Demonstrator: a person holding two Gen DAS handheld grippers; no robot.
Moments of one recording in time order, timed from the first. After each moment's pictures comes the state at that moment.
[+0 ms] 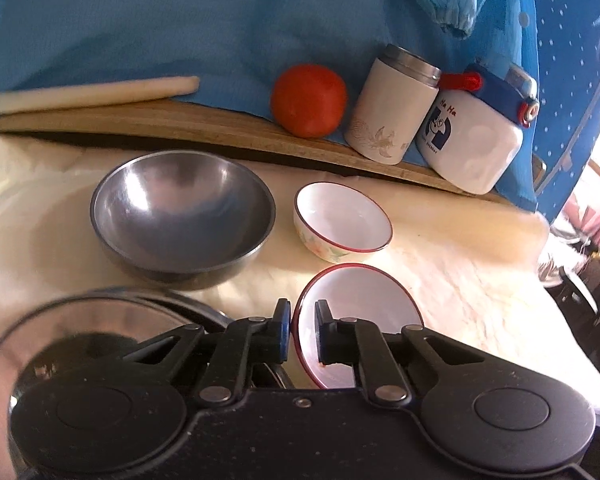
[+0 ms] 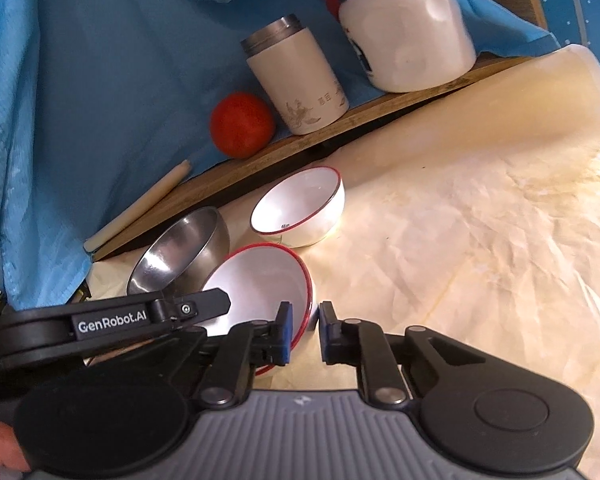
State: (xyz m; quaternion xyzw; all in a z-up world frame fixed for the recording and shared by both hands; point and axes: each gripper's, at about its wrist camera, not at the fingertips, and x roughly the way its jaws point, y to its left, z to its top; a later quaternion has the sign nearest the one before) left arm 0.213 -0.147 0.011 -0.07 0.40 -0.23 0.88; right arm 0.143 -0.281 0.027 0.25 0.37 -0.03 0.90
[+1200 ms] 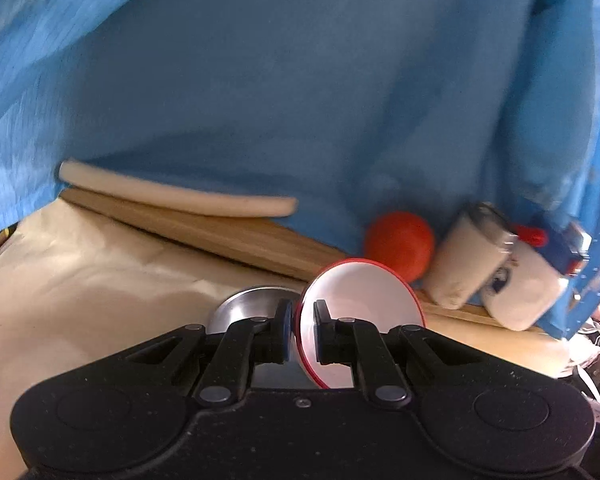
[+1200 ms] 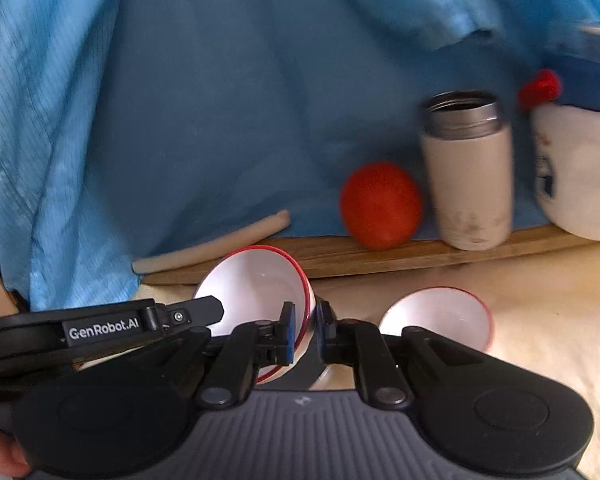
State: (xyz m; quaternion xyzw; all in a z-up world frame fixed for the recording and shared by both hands) left arm 0.281 -0.080 0.055 -0.13 0.34 -0.16 0.92; right arm 0.261 -0.224 0.075 0.15 0.35 0.06 0.92
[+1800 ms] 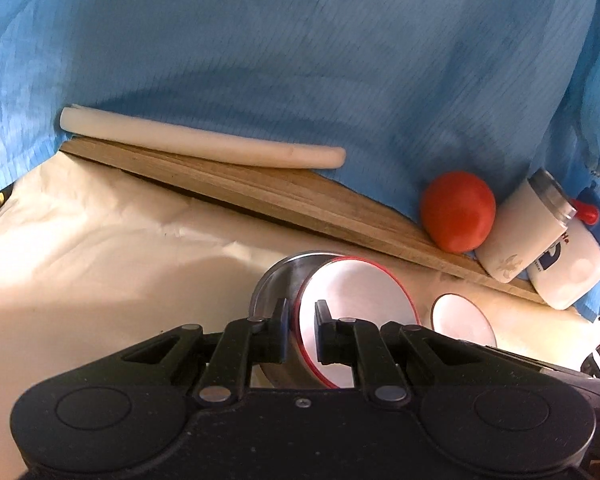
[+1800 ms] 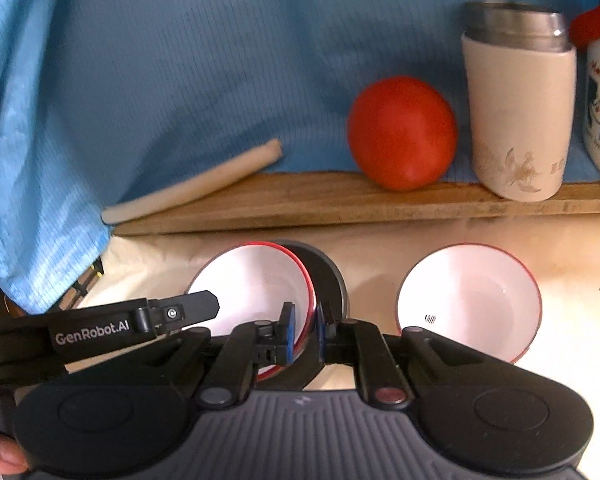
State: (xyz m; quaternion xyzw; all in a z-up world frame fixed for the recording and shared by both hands) left arm 0.317 -0.071 0.027 -0.12 0.41 -0.15 0.89; right arm 0.303 -0.210 0.035 0.14 0.44 0.06 0.88
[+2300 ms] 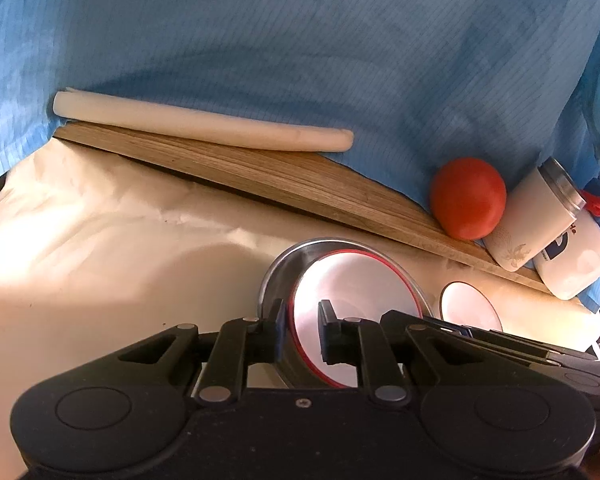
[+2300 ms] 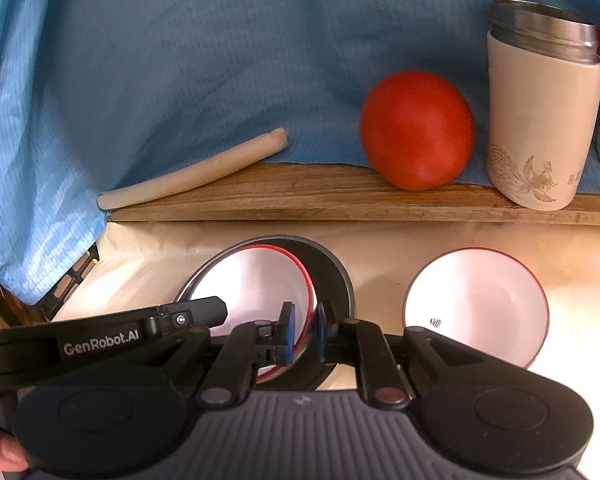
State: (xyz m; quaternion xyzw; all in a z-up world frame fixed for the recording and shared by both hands) left arm 0.324 -0.068 0.021 -0.12 0.44 -0.16 0.88; right arm 0.312 -0.203 0.036 0.12 0.46 0.07 0.88
